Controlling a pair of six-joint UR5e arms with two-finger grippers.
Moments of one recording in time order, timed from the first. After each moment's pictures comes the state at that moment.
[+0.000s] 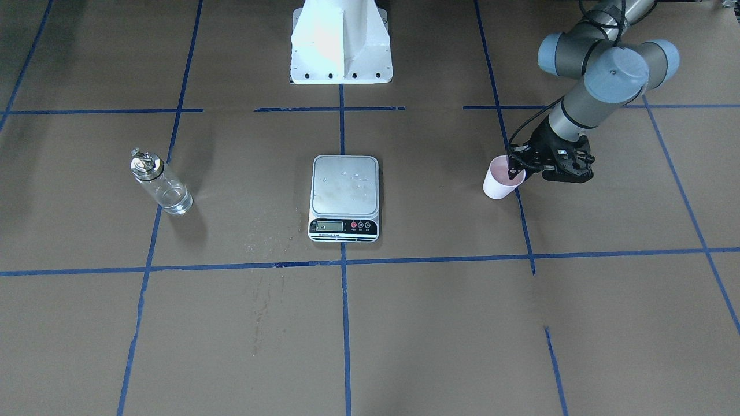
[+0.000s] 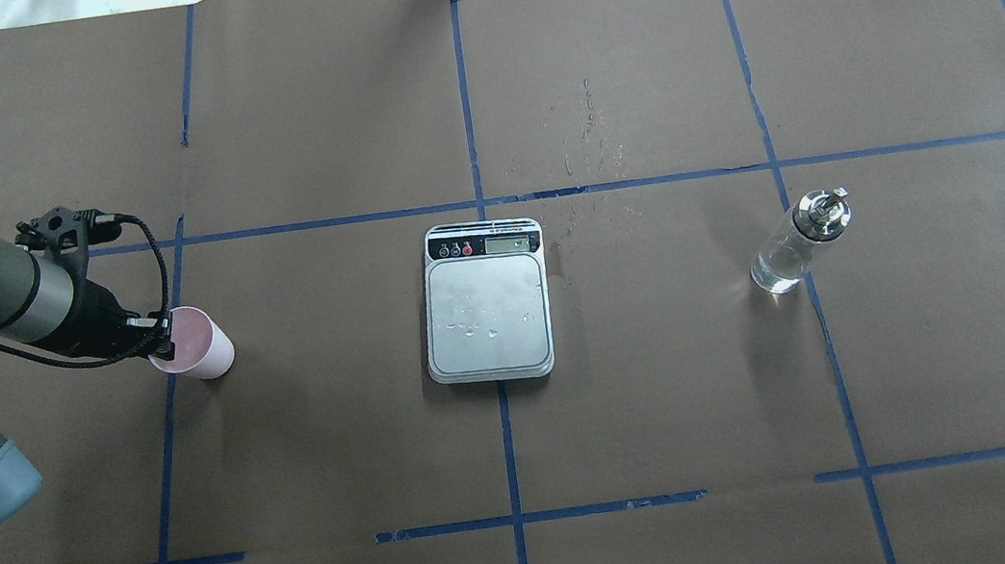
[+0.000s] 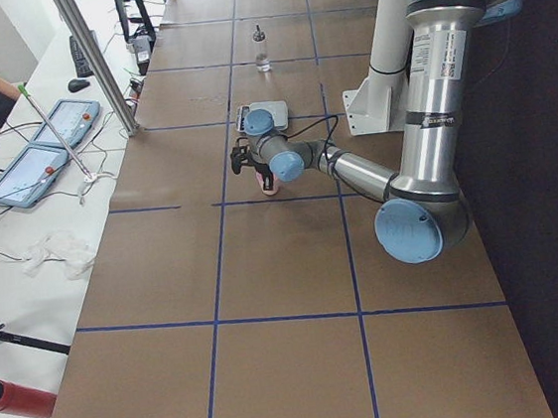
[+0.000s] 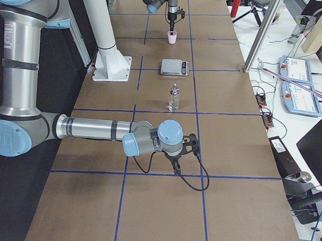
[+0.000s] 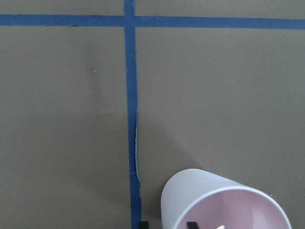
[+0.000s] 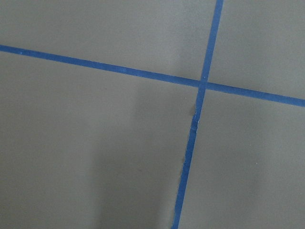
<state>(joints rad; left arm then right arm) -0.77 -1.72 -1.78 -1.98 -2.15 -1.01 1.52 -1.74 1.66 -1.28 2.43 0.00</state>
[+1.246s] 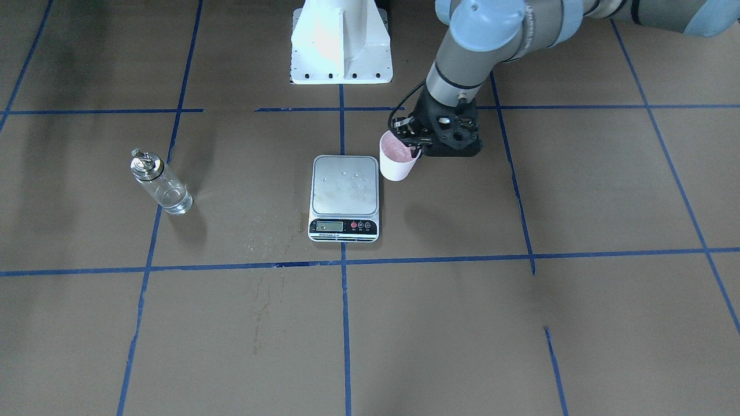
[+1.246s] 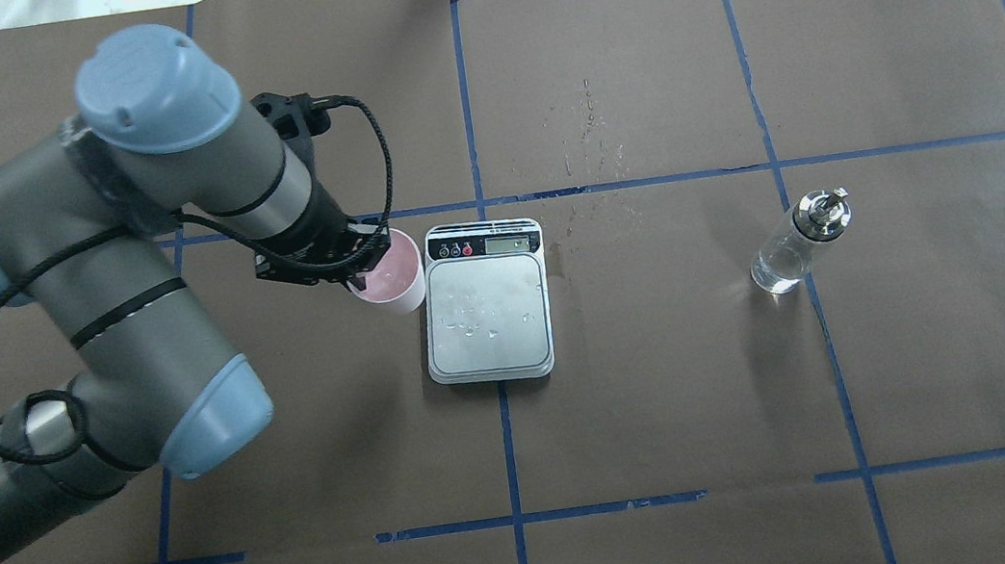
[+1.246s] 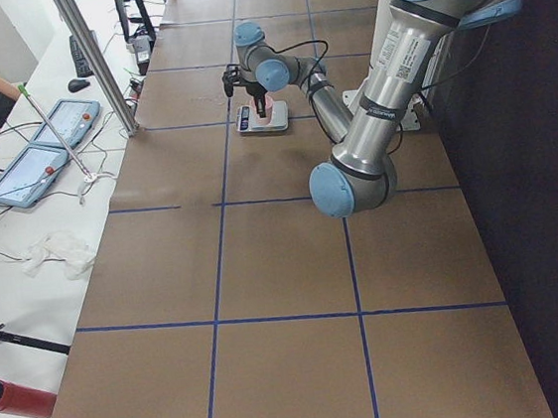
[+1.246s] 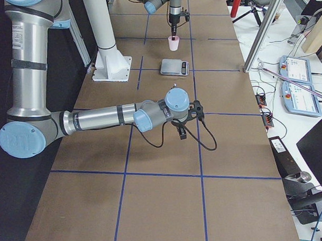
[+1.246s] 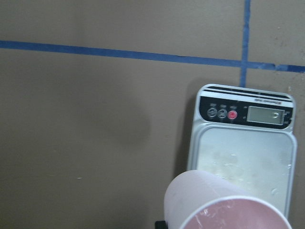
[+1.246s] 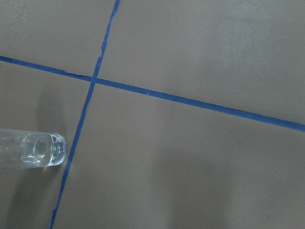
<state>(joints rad) -0.66 -2.26 -1.78 -1.48 -2.09 -1.19 1.39 -1.68 1.85 -1.27 2.55 0.23</state>
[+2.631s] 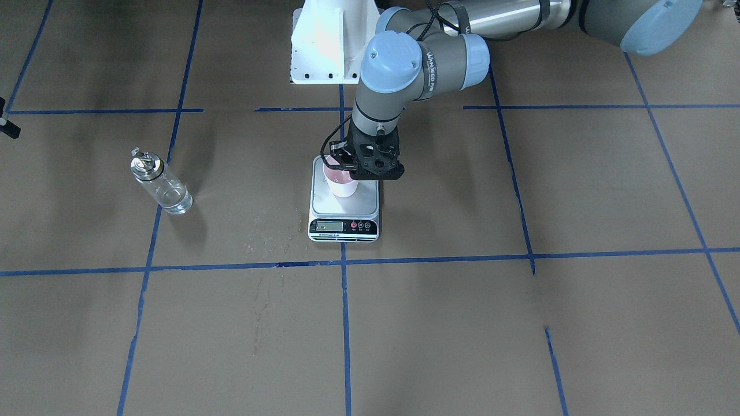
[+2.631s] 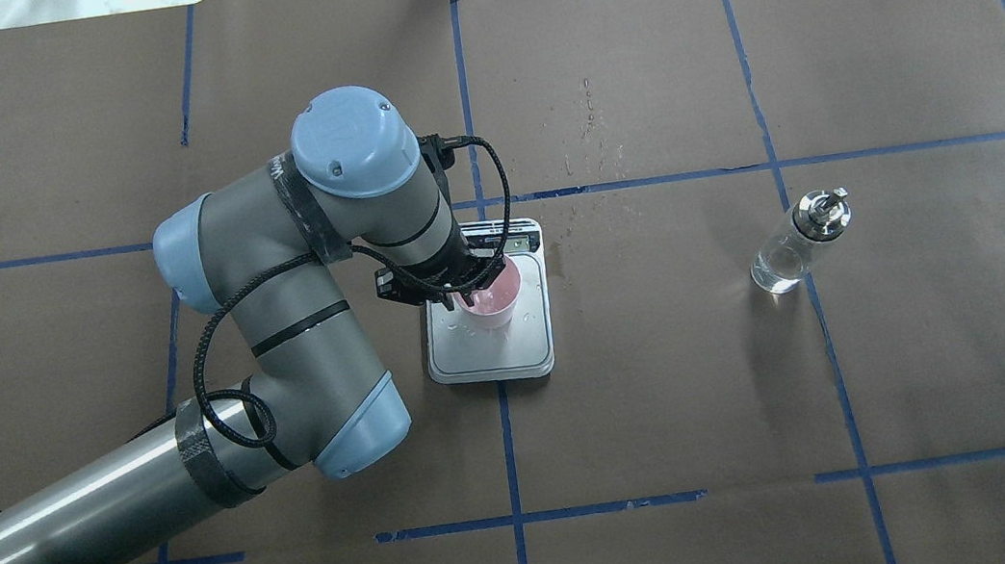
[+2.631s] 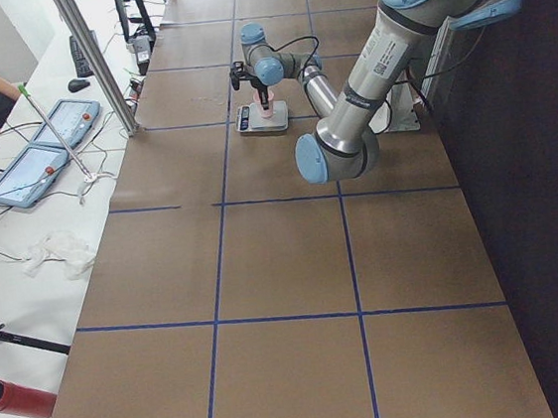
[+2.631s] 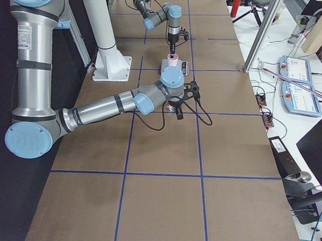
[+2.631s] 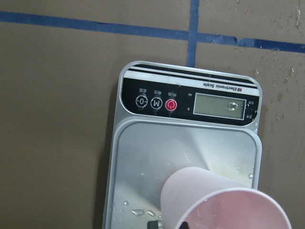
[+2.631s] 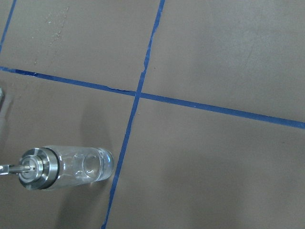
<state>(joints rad) -0.56 -2.38 -1.56 -1.63 -2.03 -1.27 1.29 -1.68 1.97 -1.20 2.49 0.47</state>
